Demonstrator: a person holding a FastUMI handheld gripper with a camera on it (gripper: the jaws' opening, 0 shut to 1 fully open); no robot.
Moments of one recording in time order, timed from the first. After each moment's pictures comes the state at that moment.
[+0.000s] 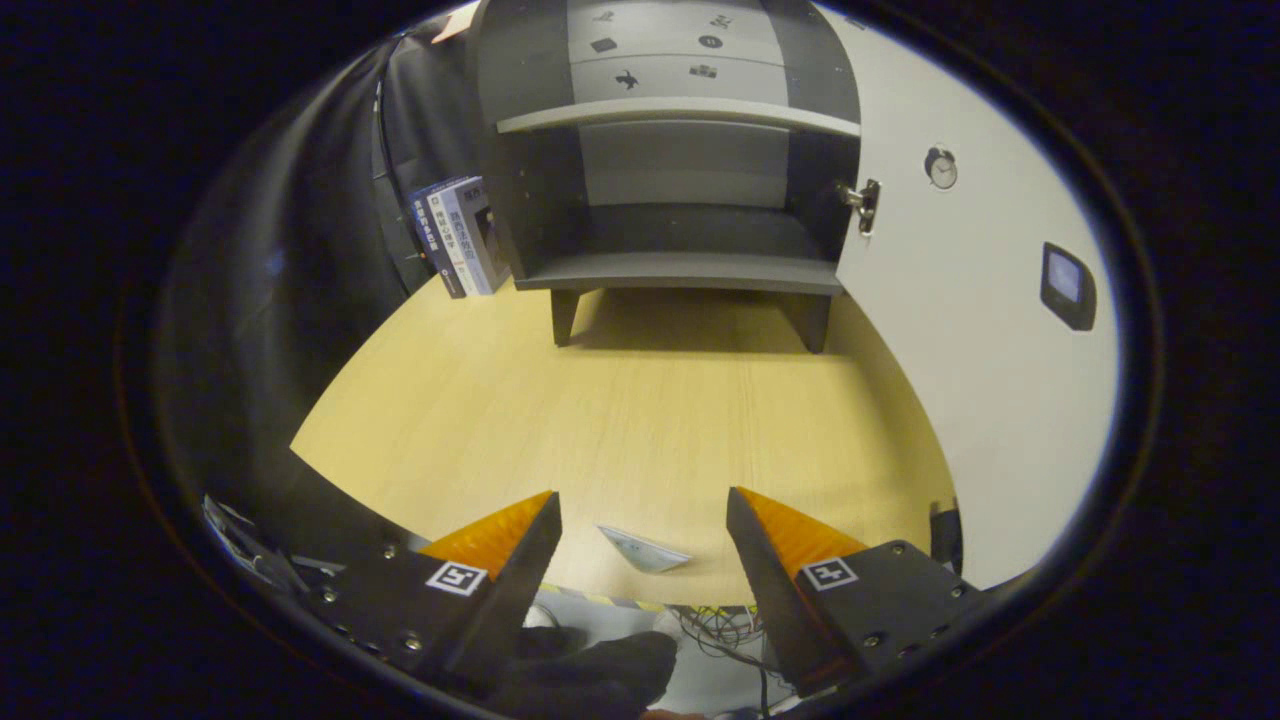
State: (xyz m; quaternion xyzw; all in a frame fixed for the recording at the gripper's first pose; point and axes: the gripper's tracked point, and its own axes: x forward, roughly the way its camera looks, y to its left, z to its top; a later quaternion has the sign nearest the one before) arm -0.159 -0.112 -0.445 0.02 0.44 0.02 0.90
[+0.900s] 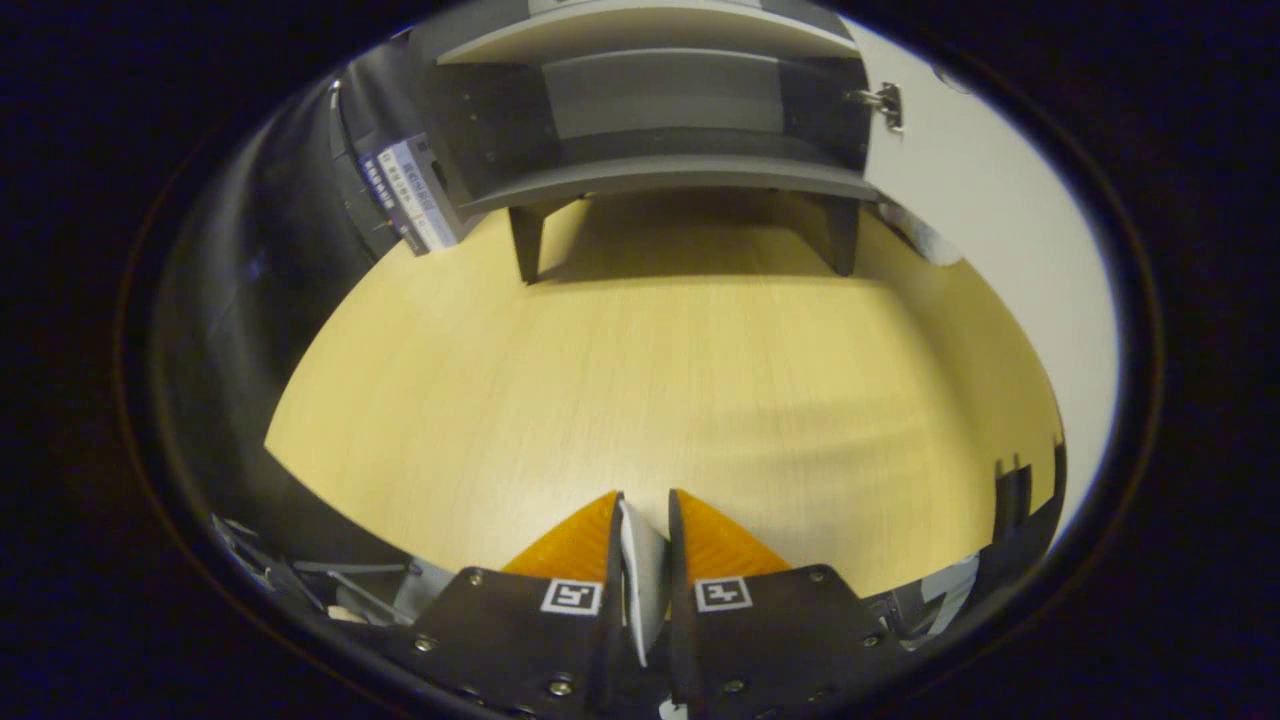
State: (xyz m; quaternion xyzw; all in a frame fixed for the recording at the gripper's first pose) arm -0.151 -0.124 -0.532 0.04 0.50 -0.02 0.86
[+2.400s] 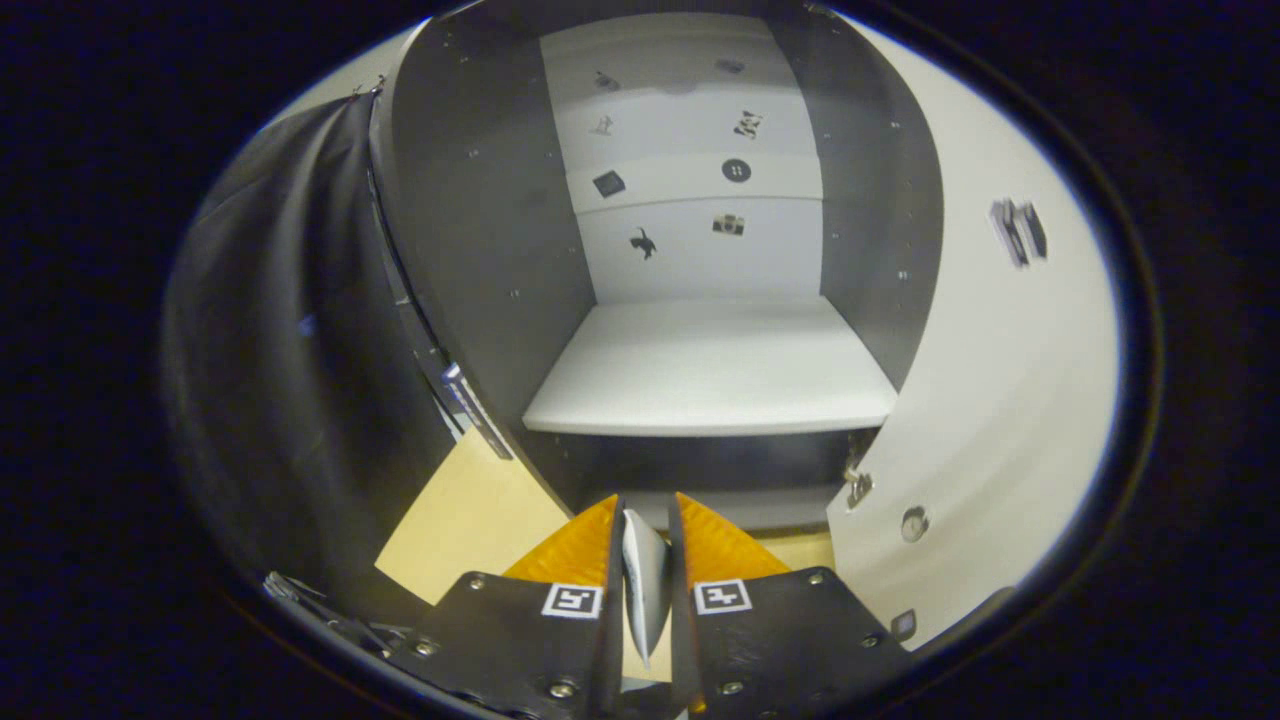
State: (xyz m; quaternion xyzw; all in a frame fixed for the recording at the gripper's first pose) arm 0.039 -0.120 -0.173 0.07 0.34 0.06 0.94
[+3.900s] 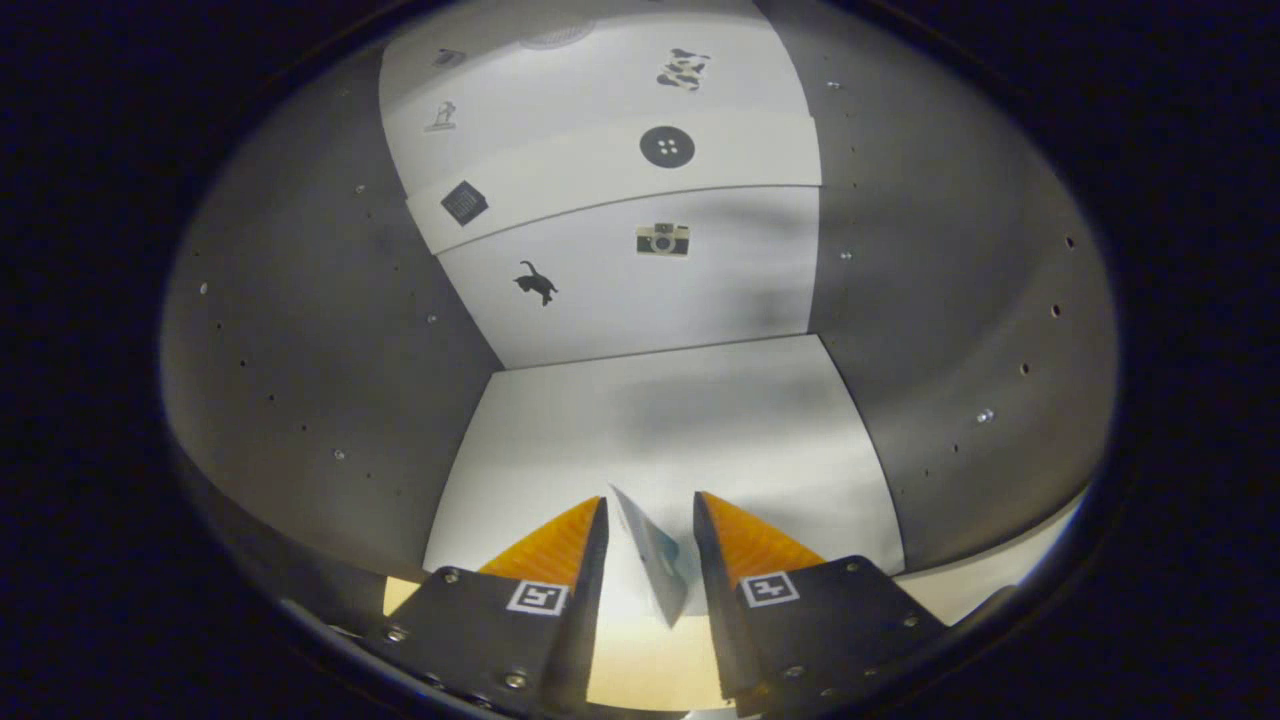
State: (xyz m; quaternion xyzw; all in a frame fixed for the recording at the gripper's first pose) arm 0.208 -0.171 -0.207 0.10 0.41 0.01 0.91
